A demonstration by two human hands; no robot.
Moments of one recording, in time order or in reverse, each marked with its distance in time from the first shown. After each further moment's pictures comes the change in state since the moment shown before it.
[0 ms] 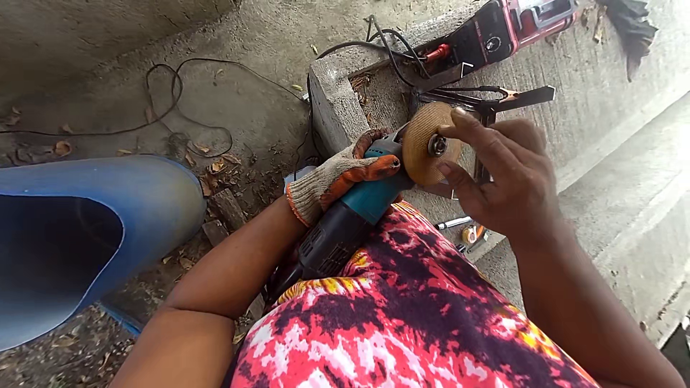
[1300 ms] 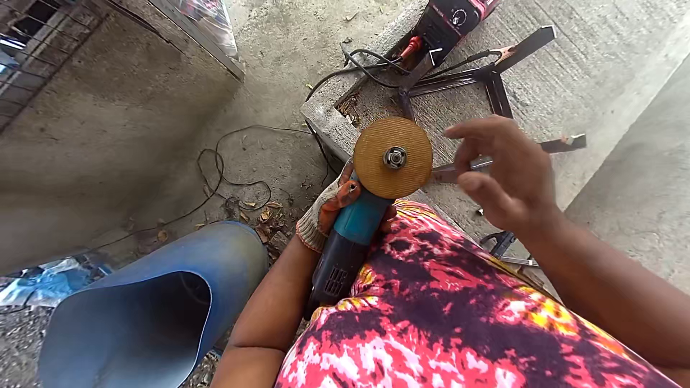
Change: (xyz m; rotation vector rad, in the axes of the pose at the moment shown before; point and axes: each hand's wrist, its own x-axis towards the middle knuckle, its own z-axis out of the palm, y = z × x) left_hand 0.011 -0.035 -0.053 -0.290 -0.464 0.004; right_hand -0.029 0.003 0.004 0.475 0.261 0.262
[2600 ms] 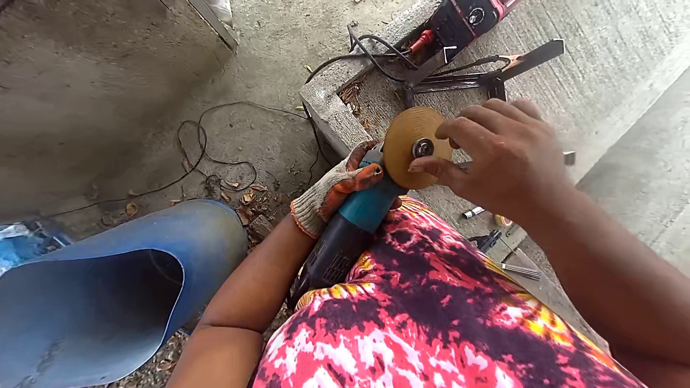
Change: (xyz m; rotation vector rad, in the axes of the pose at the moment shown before) left_hand 0.026 0.017 0.028 0.148 0.217 -0.017; right_hand 0.046 -0.011 -0.002 -0.563 -0.342 -0.115
